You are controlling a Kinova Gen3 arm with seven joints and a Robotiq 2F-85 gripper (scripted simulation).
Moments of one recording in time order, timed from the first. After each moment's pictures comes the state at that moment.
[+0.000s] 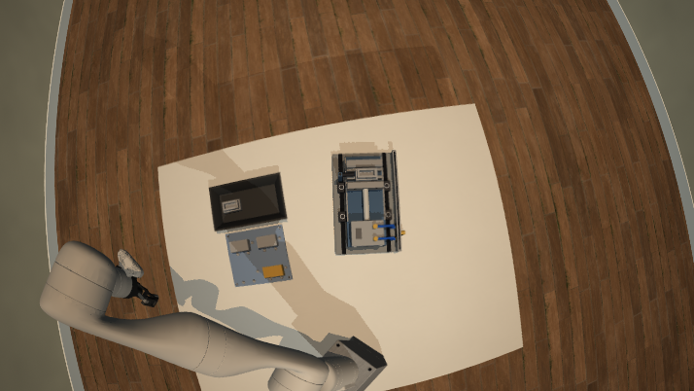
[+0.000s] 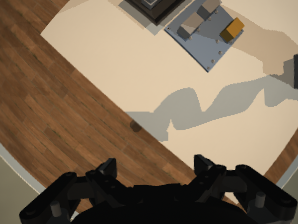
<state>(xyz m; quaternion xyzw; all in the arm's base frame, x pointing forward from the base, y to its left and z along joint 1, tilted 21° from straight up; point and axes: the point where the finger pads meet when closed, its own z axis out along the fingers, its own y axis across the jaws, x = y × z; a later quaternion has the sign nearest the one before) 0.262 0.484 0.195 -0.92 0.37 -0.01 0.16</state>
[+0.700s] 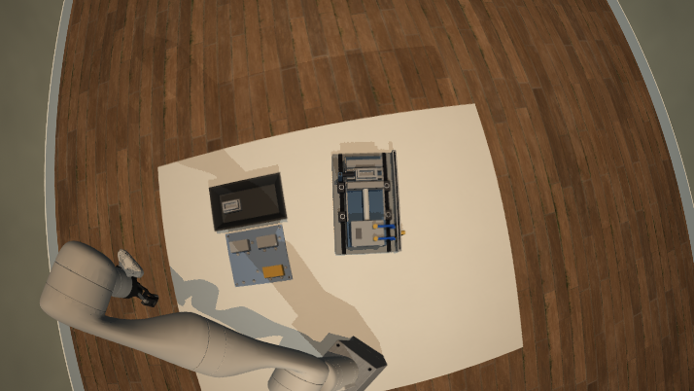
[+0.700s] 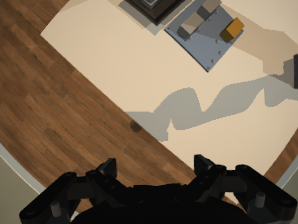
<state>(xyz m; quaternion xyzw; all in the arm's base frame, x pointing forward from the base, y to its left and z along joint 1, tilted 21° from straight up) 0.262 0.484 0.195 -0.92 0.37 -0.01 0.16</state>
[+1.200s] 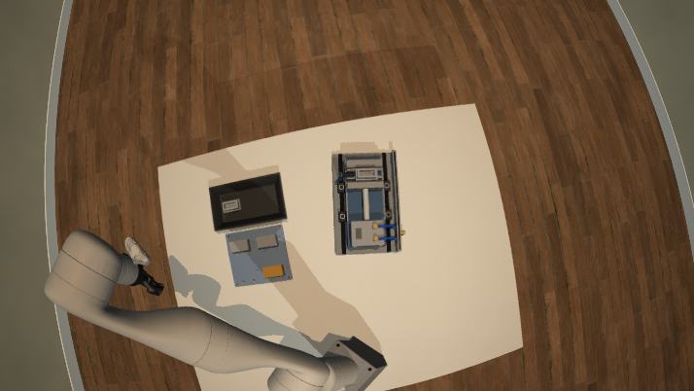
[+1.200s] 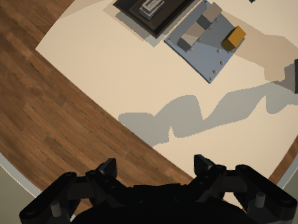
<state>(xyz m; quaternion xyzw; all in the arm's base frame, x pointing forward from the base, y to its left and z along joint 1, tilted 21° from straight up) 0.295 0.465 0.187 -0.91 0.38 -0.01 0.16</state>
